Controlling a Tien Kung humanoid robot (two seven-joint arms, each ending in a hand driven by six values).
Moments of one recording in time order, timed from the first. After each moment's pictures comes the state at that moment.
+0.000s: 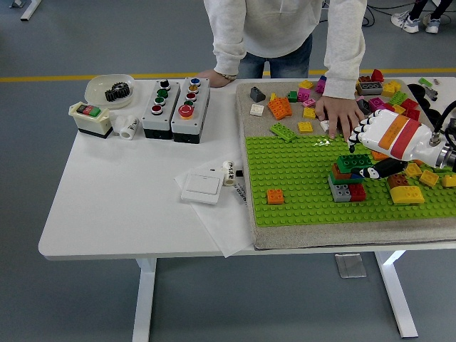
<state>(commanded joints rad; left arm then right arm) -0.22 0.10 -0.66 -0.23 0.94 0.17 0.27 1.04 -0.54 0.05 0.62 -1.82 -0.65 0.65</state>
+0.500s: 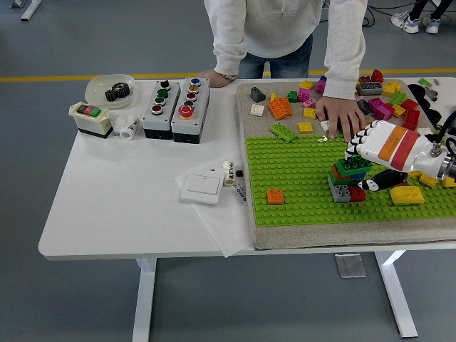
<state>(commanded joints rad) -0.20 0.10 -0.68 -0.23 0.96 0.17 0.28 1.02 -0.59 0.02 0.73 -1.77 -0.65 0.65</state>
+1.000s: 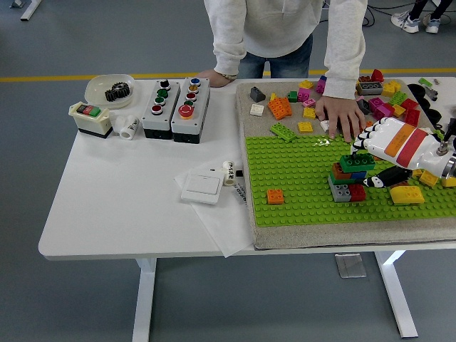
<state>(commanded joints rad) -0.19 0.10 -0.69 -0.23 0.97 0.16 0.29 1.00 -0.58 0.05 0.69 -1.75 -0.65 0.65</state>
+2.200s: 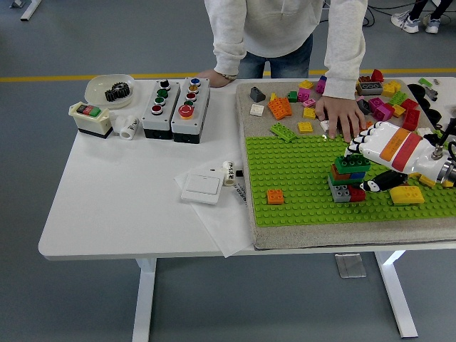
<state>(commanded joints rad) -0.19 0.10 -0.70 -0.23 0.98 0.16 0.29 0.98 -0.57 0.07 0.70 -1.75 -0.65 0.65</state>
